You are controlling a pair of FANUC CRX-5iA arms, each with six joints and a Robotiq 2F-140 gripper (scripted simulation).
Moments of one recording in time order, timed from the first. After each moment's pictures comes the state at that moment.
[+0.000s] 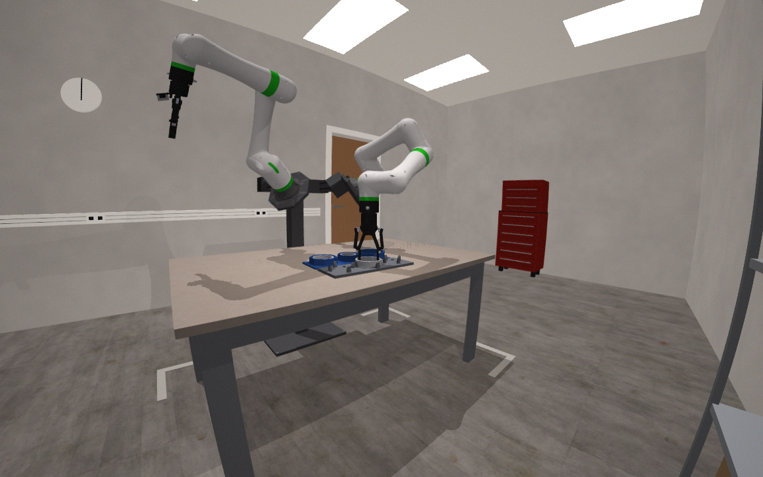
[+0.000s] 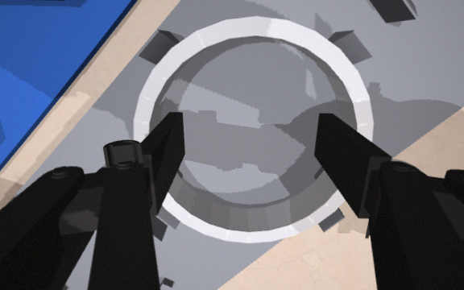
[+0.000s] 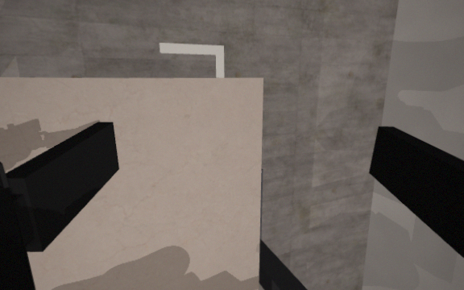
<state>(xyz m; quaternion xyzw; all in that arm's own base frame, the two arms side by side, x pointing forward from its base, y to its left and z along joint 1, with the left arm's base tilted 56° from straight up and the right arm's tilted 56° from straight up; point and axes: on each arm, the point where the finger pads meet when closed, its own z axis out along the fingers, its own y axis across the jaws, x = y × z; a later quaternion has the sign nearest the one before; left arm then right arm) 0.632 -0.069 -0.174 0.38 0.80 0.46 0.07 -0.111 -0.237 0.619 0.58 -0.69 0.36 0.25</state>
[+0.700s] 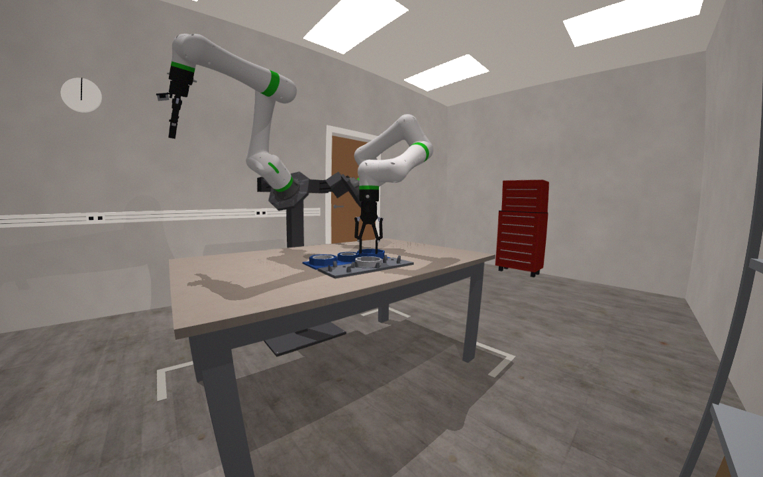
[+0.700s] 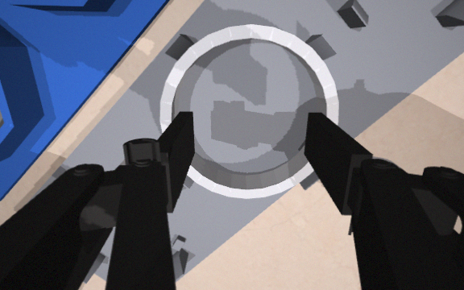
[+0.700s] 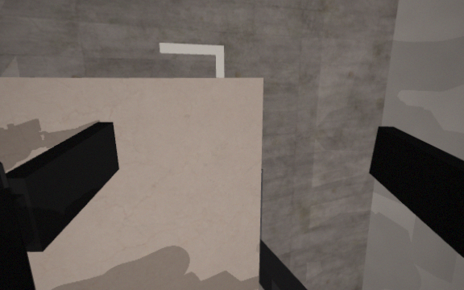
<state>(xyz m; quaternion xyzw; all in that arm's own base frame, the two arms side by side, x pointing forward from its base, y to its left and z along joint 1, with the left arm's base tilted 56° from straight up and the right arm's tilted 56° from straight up) 0.607 -0.104 -0.146 0.38 0.80 0.46 0.07 -0.111 -0.237 0.619 0.58 -0.69 0.36 0.25</state>
